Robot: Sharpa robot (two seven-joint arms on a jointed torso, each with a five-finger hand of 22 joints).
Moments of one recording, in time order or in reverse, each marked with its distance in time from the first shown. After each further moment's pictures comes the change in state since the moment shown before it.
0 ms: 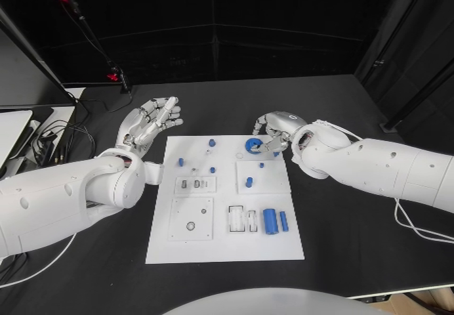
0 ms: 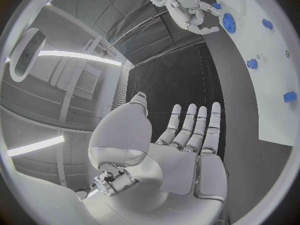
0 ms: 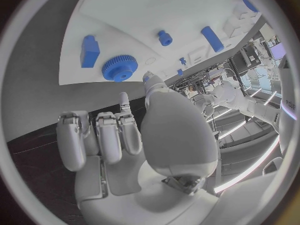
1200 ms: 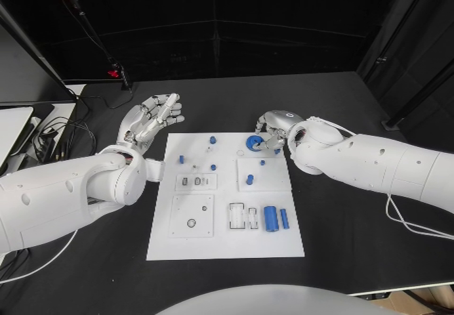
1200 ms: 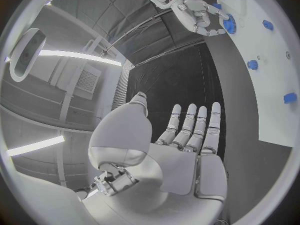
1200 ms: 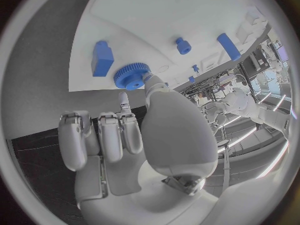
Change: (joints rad) left arm 0.000 -0.001 0.000 0.002 0.000 0.000 0.000; left_hand 0.004 0.004 -0.003 0.003 0.004 0.000 0.000 0.000 0.000 0.000 0.000 0.000 0.000 0.000 0.000 0.000 0.000 0.000 0.000 0.000 0.000 -0.001; right arm -0.001 0.062 0.000 -0.067 -0.044 0.061 -0.111; right_hand 0.007 0.014 0.037 -0.001 -0.010 0.073 -0.020 -0.096 -0.052 0.000 -0.022 0.000 0.000 -0.004 -0.018 0.000 0.000 0.000 0.000 -0.021 0.000 0.000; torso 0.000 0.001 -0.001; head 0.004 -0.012
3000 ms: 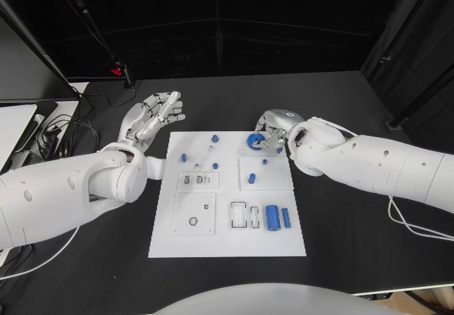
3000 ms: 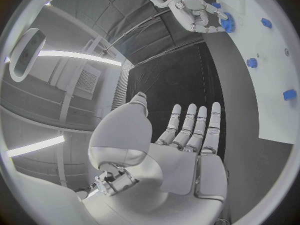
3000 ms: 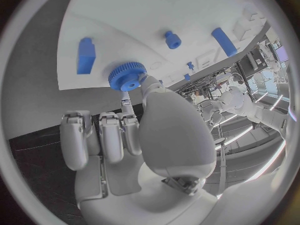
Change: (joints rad) left arm 0.000 -0.005 0.000 -0.001 0.000 0.001 0.000; left_hand 0.000 0.000 -0.003 0.003 0.004 0.000 0.000 0.000 0.000 0.000 0.000 0.000 0.000 0.000 0.000 0.000 0.000 0.000 -0.004 0.004 0.000 -0.001; right arm -0.003 -0.008 0.000 0.038 -0.003 -0.041 0.014; right_hand 0.067 0.050 0.079 -0.023 -0.021 0.268 0.011 -0.224 -0.065 -0.004 -0.032 0.000 0.000 0.004 -0.025 0.000 0.000 0.000 0.000 -0.028 0.000 0.000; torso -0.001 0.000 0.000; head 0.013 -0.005
